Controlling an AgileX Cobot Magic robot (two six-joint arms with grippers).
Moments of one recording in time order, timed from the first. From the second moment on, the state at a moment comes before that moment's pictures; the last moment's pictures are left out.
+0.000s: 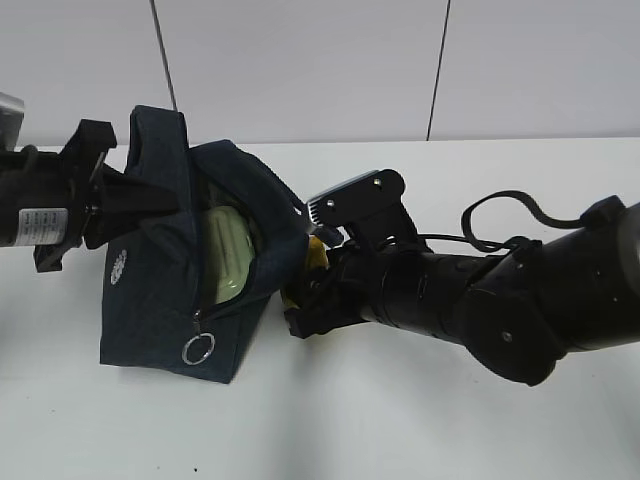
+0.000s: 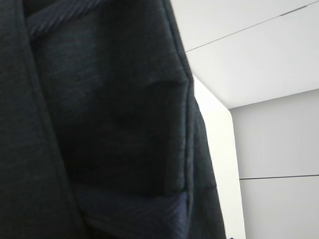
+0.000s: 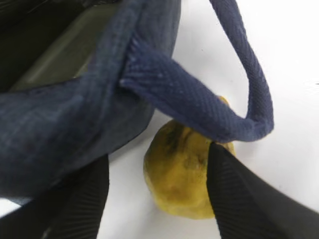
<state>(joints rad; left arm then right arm) -0.08 1.53 -0.69 -1.75 0.78 1.12 0.63 1.85 -0.81 0.03 -0.40 0.01</state>
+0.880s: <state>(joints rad) -0.08 1.53 -0.69 -1.75 0.79 1.13 0.64 1.92 -0.89 0.19 -0.37 -0.08</state>
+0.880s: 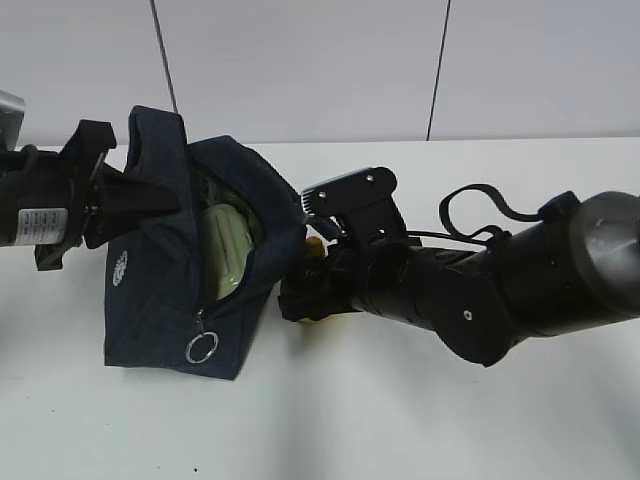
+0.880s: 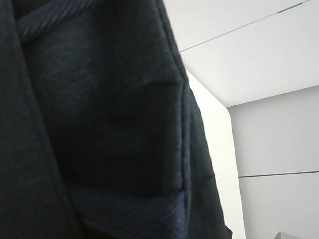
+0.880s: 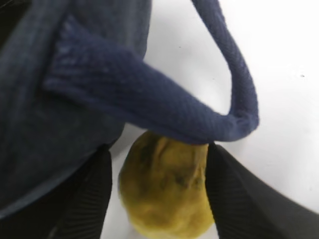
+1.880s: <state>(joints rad) -0.08 1.53 -0.69 -1.75 0.79 1.13 0.63 1.96 -0.98 0.23 -0.30 -0.16</state>
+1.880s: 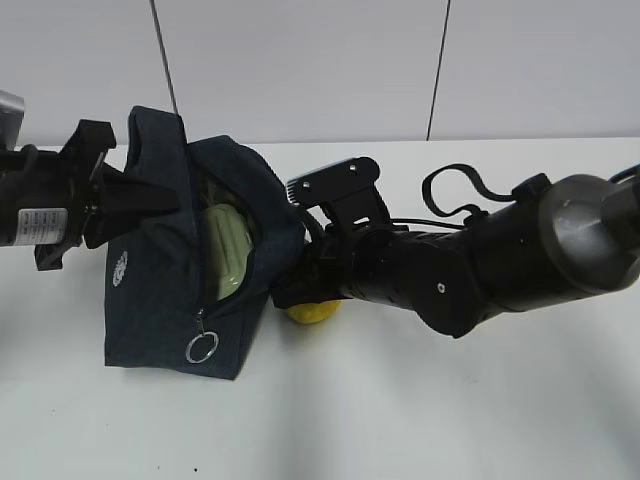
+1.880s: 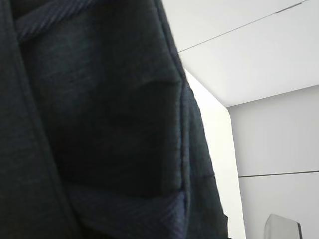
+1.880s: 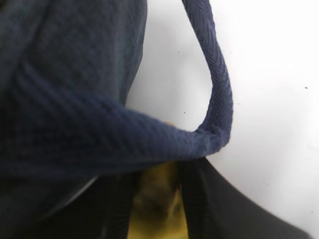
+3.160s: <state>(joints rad) -0.08 1.53 -0.69 -1.75 0.80 1.14 0.63 1.68 -0.99 0.18 0.29 -0.28</state>
